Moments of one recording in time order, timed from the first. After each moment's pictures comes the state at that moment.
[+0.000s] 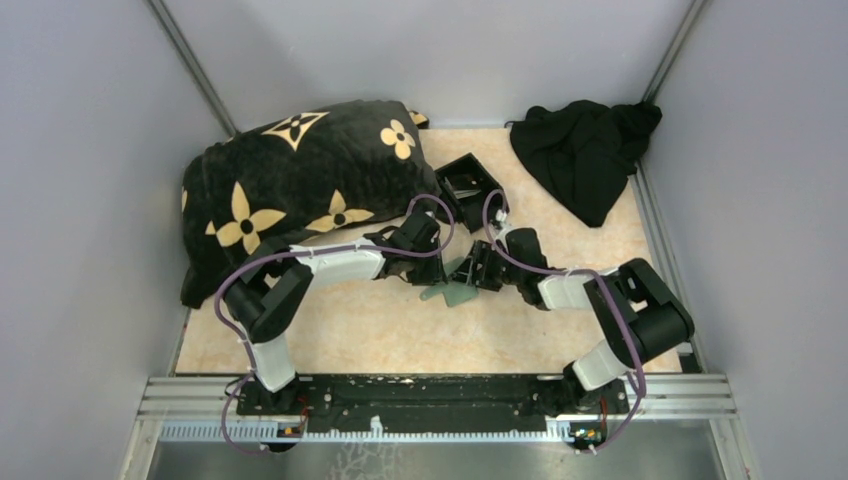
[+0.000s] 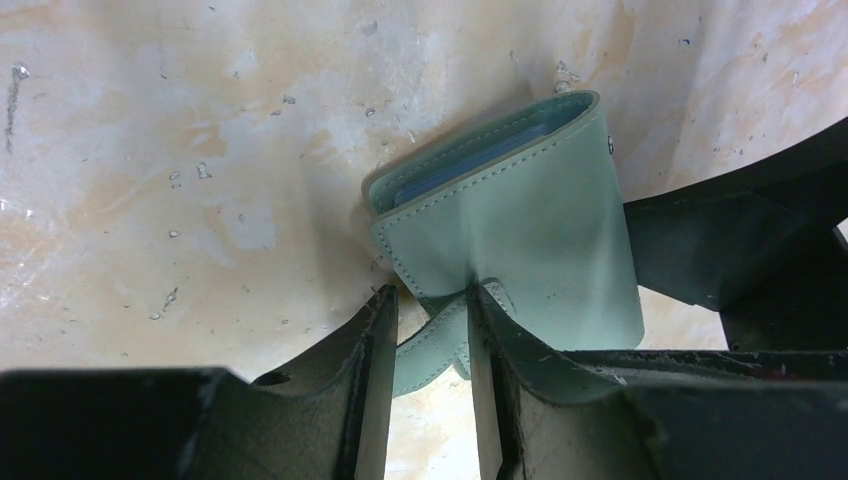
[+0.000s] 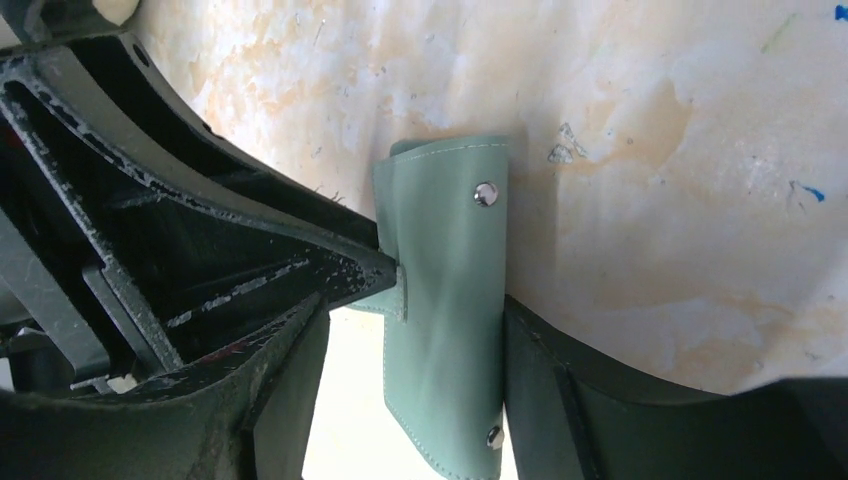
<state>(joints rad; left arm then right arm) -0.83 1.83 1.07 -0.20 0.02 -0.80 0.46 1.51 0.46 0.42 -0.45 0.70</state>
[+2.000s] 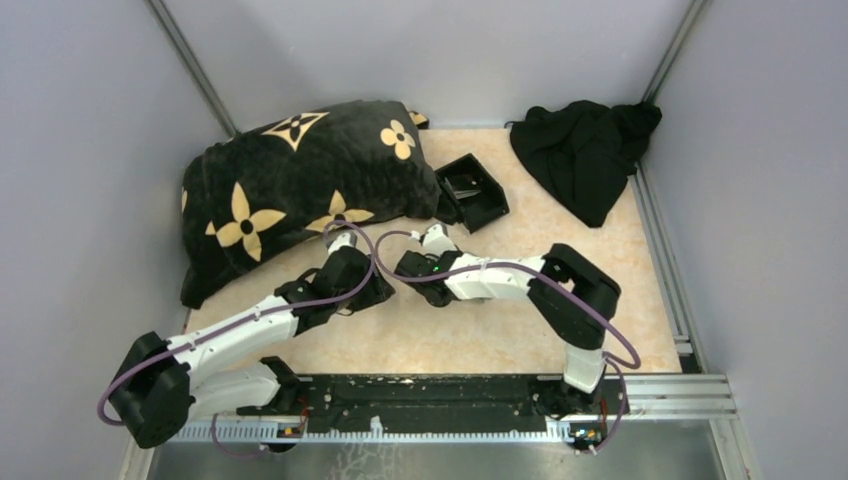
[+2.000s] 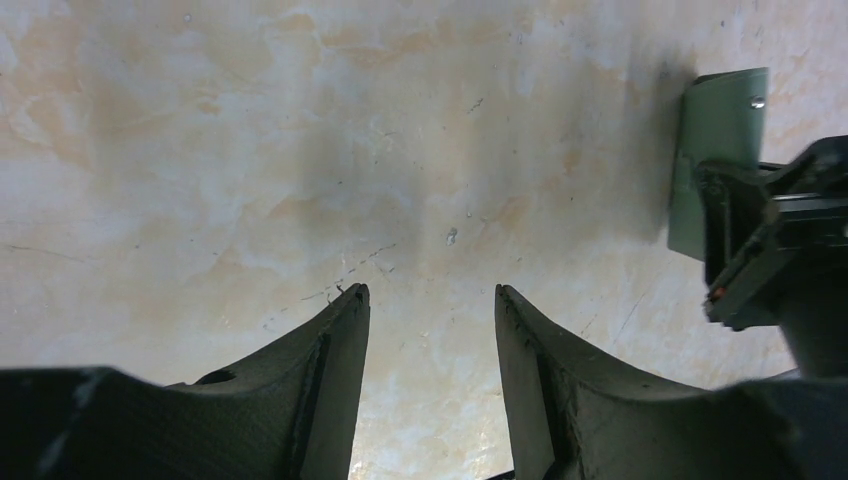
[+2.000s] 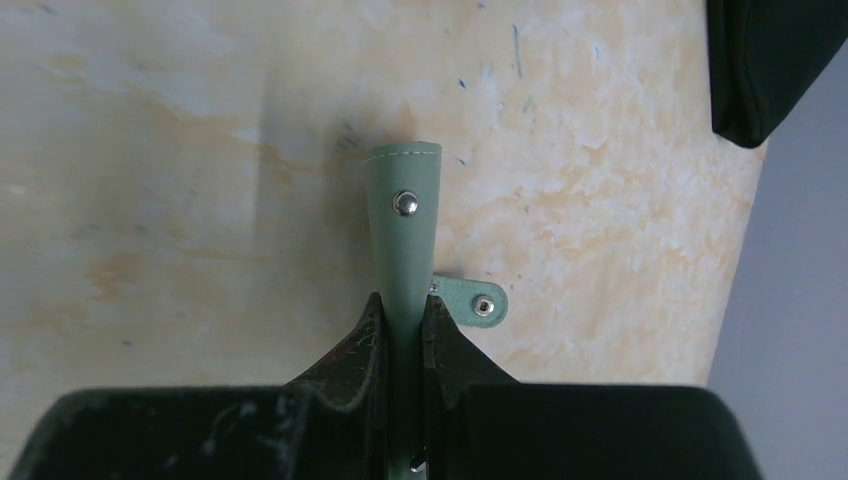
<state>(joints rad) -0.77 1.11 0.55 -0.24 -0.18 -0.95 1.03 1.79 1.10 -0.70 0.88 0.49</state>
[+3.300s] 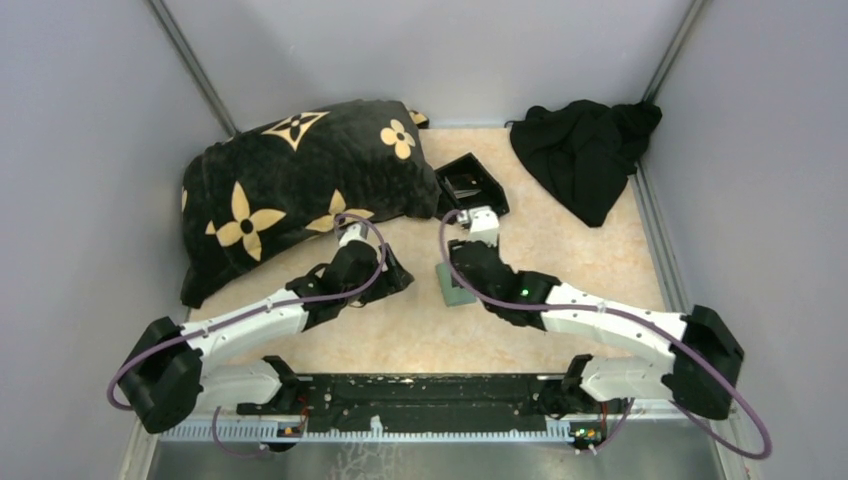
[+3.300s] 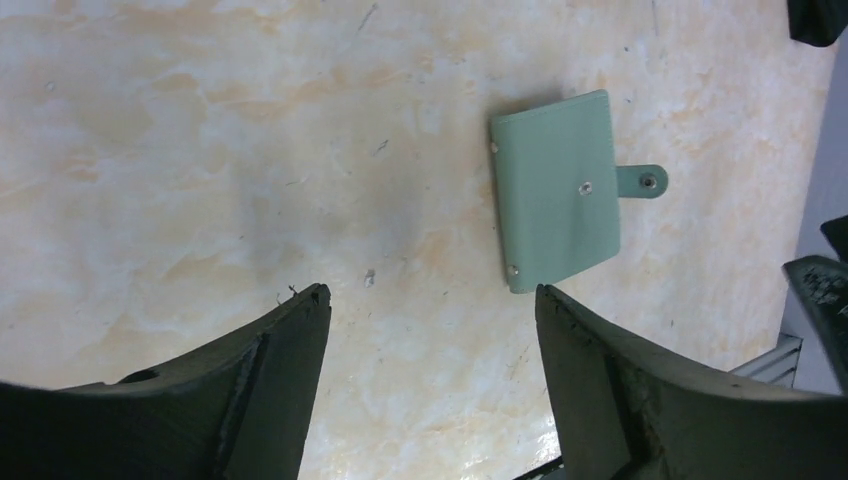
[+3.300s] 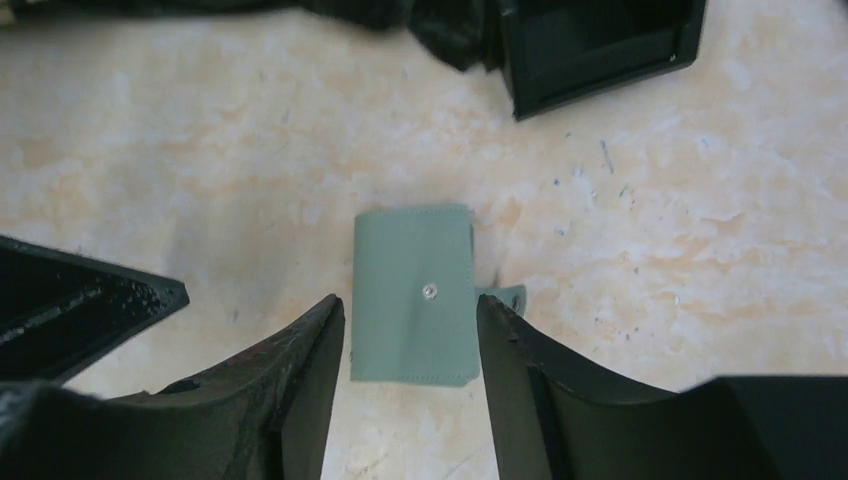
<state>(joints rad) -0.80 1.17 0.58 -0.11 -0.19 -0.97 1.02 1.21 0.81 -0.27 0.62 0.47</state>
